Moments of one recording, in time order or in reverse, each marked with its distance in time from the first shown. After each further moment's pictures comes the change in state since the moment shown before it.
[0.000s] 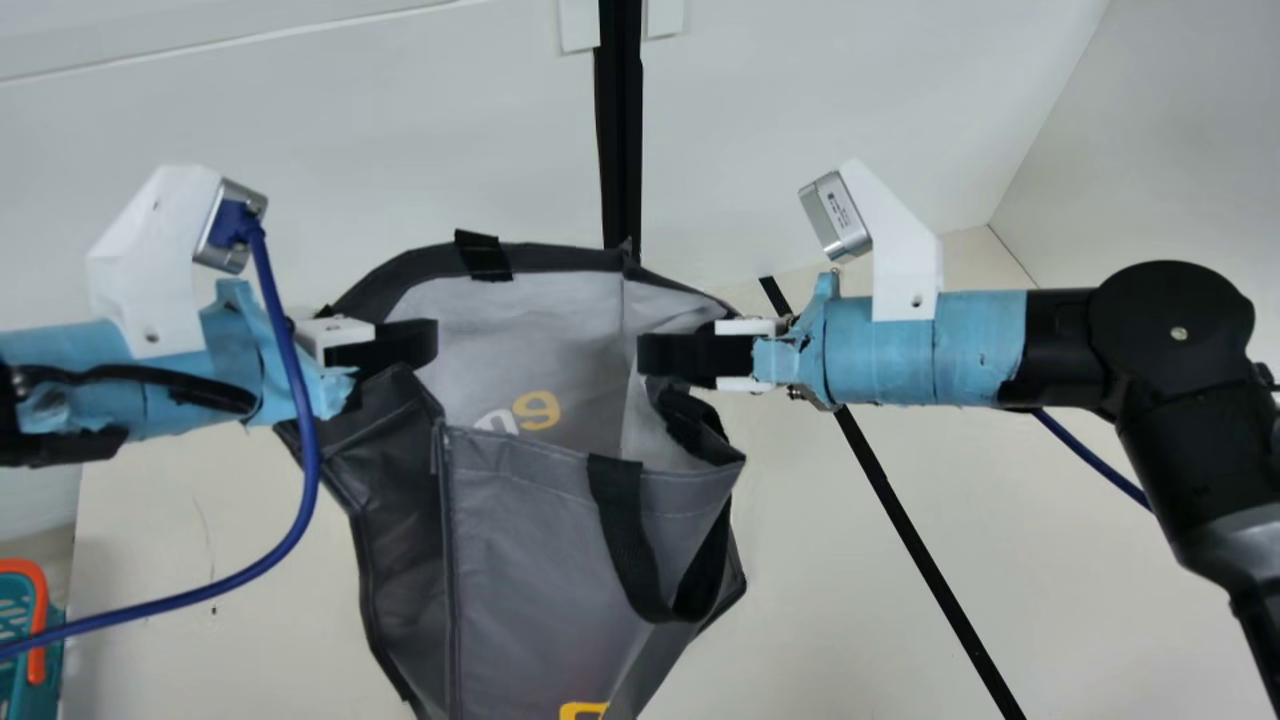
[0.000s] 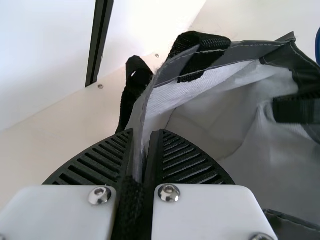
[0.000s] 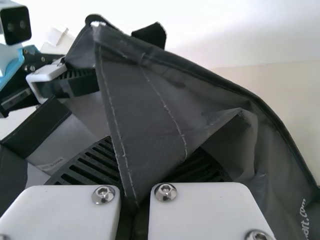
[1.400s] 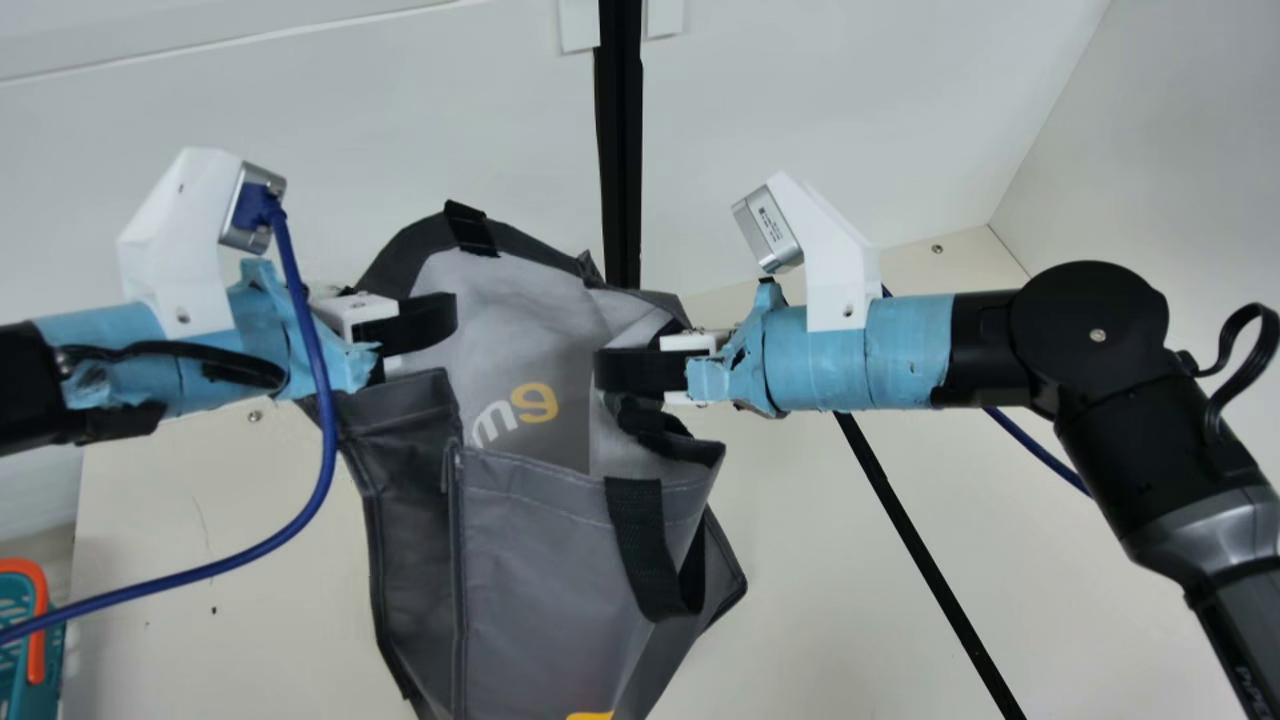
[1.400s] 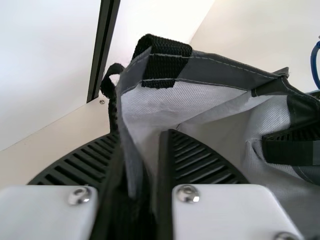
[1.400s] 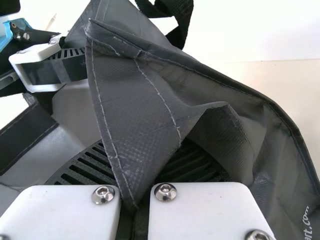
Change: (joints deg) left arm -0.7 1.7 0.1 -2.2 -4.0 2.6; right arm 7.1 1.0 -0.2 -3.8 -5.8 1.2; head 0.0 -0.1
